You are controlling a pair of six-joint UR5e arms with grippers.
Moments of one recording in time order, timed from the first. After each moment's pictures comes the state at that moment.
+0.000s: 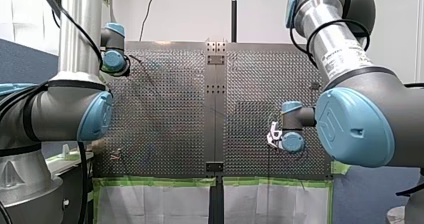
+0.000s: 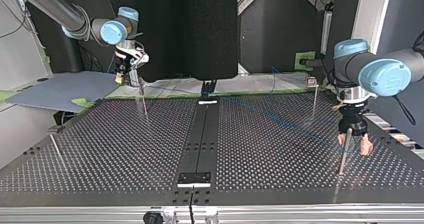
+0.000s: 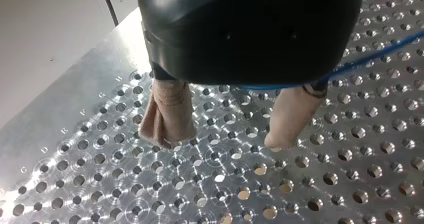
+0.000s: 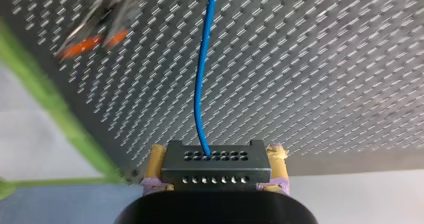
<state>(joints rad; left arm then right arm) 0.21 -1.69 -1.76 -2.83 -1.58 -2.23 1.88 -0.81 1.82 -0.84 1.82 1.81</state>
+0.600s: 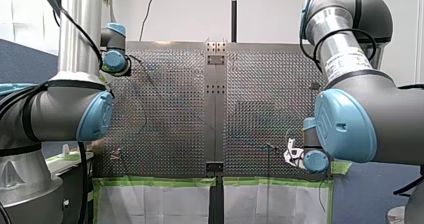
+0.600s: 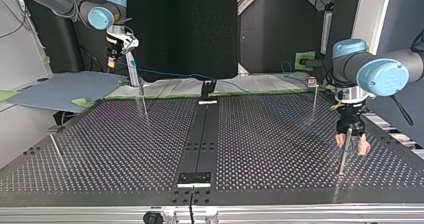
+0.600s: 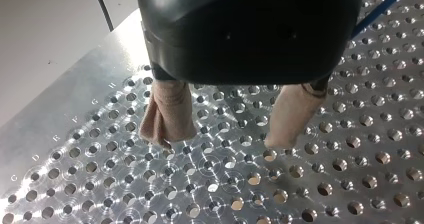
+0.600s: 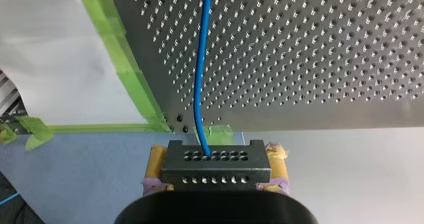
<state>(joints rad) 0.20 -1.69 -1.76 -2.83 -1.58 -2.23 1.73 -0.75 1.98 -0.99 1.67 1.75</state>
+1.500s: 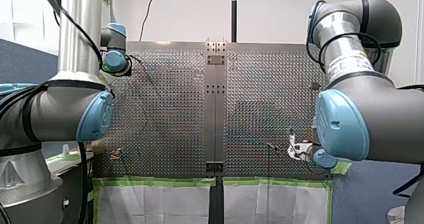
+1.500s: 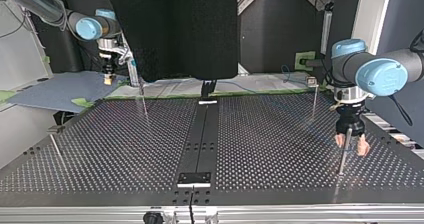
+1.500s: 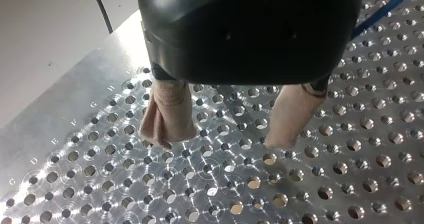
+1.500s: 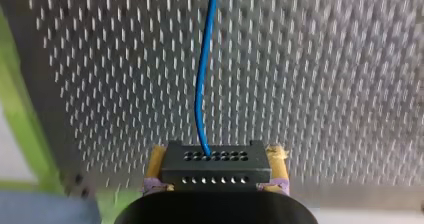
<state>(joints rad) 0.19 -1.69 -1.76 -2.82 -1.59 -2.23 1.66 -0.71 1.83 -1.06 1.42 1.56</state>
